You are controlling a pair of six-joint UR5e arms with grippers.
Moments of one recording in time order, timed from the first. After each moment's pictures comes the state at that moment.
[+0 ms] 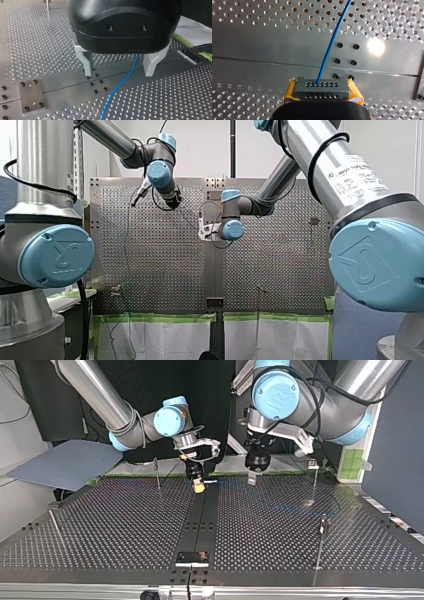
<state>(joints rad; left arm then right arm) -0.43 -1.58 -1.76 -3.12 -1.92 -1.16 2.30 -0.96 1.45 -0.49 1.66 1.48</state>
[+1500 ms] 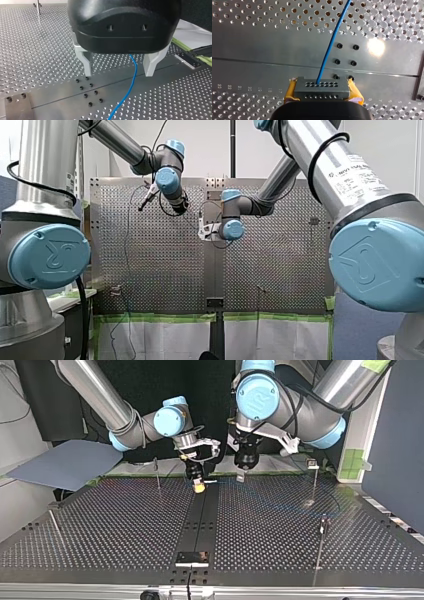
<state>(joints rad) -0.48 -1.65 -1.75 -3.09 -1.97 -1.15 2.30 -0.96 1.45 -0.49 1.66 1.48</state>
